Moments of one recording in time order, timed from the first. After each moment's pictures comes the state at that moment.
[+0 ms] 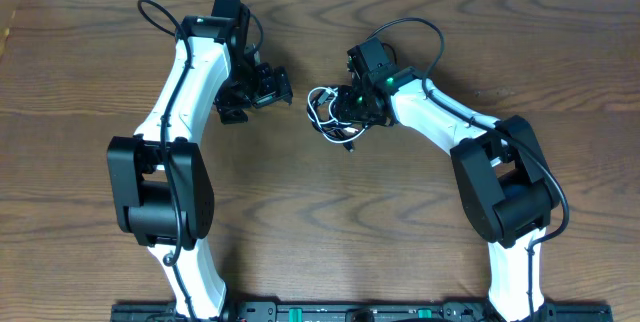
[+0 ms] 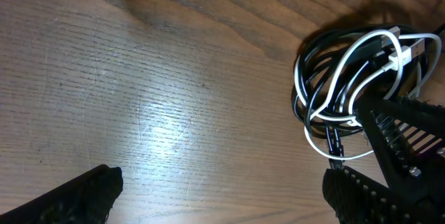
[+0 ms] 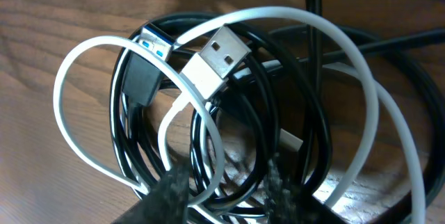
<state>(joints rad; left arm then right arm) -0.11 2.01 1.68 -1.19 0.26 -0.40 0.51 2.14 1.48 -0.47 -0.28 0.60</state>
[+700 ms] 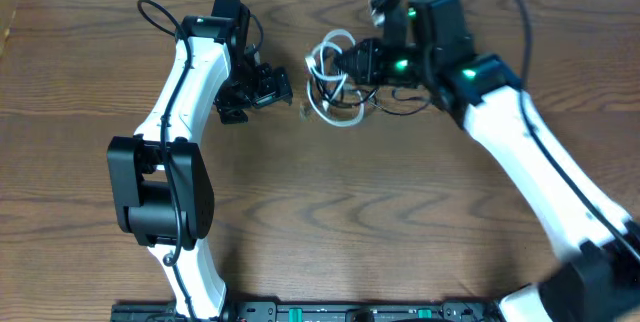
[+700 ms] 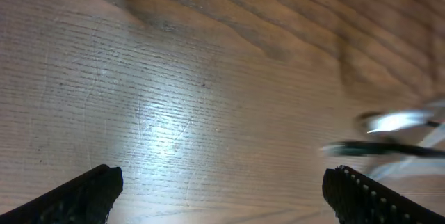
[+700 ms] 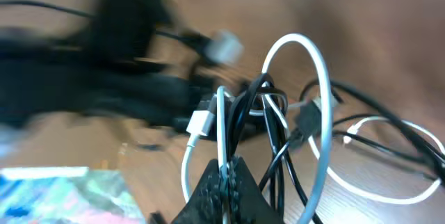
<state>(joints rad) -0.11 2.01 1.68 -1.19 0.26 -0.40 0.43 1.65 1.48 -0.43 -0.62 0.59</state>
